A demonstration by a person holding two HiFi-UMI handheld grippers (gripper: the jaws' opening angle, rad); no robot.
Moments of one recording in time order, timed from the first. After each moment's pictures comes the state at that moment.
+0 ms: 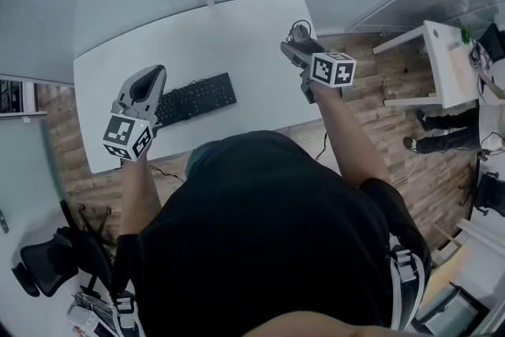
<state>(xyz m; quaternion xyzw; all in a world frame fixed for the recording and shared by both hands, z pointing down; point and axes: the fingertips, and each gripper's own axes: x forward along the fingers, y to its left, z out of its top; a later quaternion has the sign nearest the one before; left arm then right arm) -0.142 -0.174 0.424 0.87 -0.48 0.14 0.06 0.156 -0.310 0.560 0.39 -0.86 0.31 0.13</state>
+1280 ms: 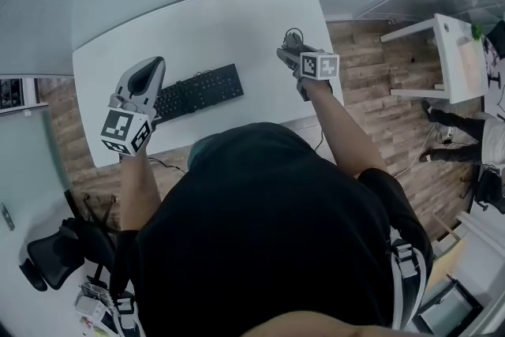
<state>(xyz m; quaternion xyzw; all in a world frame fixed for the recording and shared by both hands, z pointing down) -0.164 -0.200 0.439 0.86 -0.47 0.15 0.07 0.138 -0.307 0.690 0.40 -0.80 0.38 0.23</state>
